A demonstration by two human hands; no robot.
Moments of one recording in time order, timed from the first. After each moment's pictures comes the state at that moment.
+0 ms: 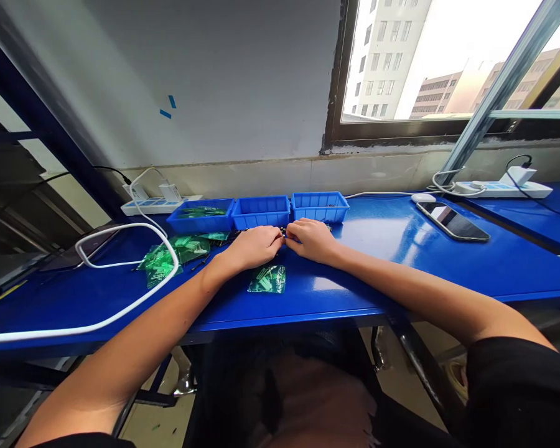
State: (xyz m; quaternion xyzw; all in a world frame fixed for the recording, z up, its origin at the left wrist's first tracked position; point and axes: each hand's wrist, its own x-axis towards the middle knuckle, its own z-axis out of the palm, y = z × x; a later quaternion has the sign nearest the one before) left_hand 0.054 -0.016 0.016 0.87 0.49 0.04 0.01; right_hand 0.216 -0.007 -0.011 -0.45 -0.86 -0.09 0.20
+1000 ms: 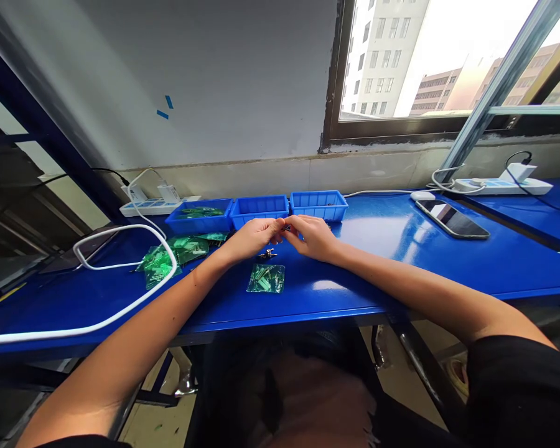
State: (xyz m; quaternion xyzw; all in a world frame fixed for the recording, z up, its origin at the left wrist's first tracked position) left_hand 0.048 -0.006 0.016 0.83 0.40 0.26 0.30; right_hand 0.222 -0.003 -0.014 -0.34 -0.88 -0.07 0.34
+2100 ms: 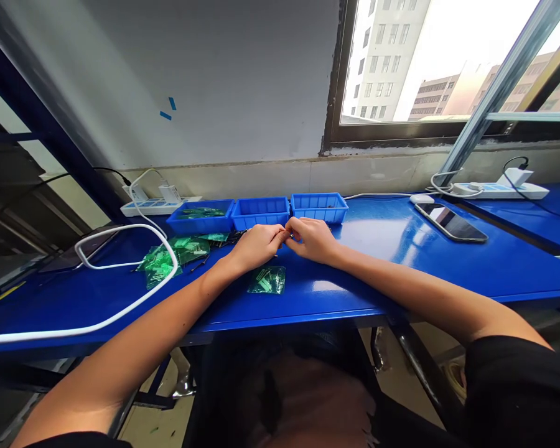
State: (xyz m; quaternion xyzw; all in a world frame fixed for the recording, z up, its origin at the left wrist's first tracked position) left_hand 0.056 -0.014 0.010 0.86 0.44 0.22 0.13; right_hand 0.220 -0.002 -0.018 -0.37 -0.86 -0.11 0.34
